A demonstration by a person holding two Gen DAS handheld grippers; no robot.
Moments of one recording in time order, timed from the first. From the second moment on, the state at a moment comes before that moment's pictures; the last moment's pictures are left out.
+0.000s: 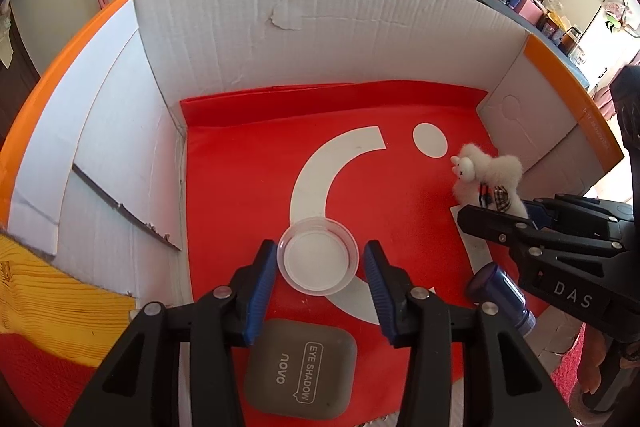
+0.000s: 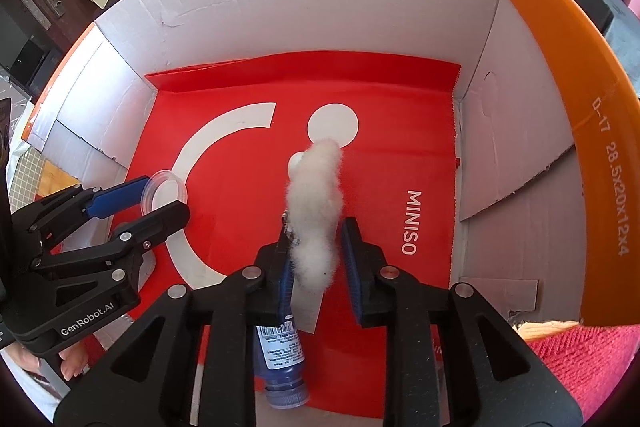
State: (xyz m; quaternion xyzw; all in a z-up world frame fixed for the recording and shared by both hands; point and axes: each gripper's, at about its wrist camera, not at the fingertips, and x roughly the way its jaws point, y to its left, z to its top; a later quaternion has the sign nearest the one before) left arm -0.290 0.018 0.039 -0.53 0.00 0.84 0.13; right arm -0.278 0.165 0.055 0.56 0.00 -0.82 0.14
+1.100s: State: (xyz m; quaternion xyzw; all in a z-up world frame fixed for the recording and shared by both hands) left arm -0.282 0.017 0.046 -0.52 0.00 0.85 0.13; right arm -0.276 0.142 0.058 0.54 0.01 -0.83 0.14
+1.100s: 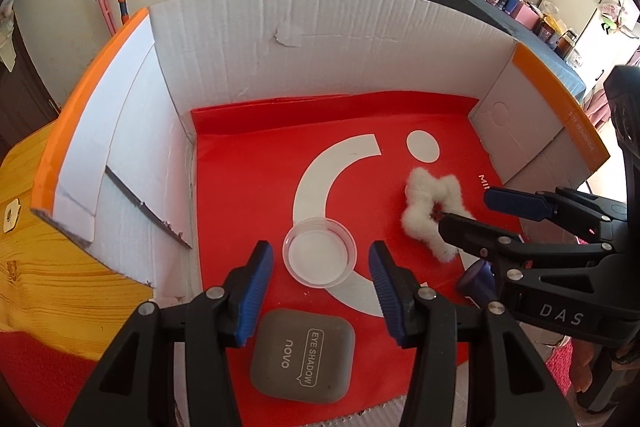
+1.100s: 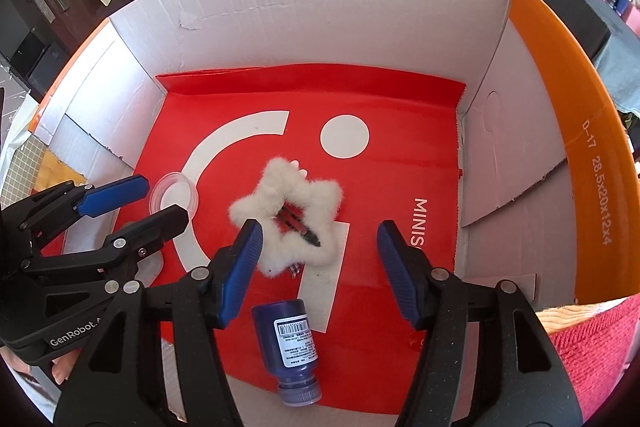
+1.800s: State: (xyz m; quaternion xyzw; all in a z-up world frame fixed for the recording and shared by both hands) left arm -0.239 0.000 0.088 -0.48 -0.02 0.87 0.12; right arm -0.235 0.145 0.090 0.50 0.01 -0.85 0.15
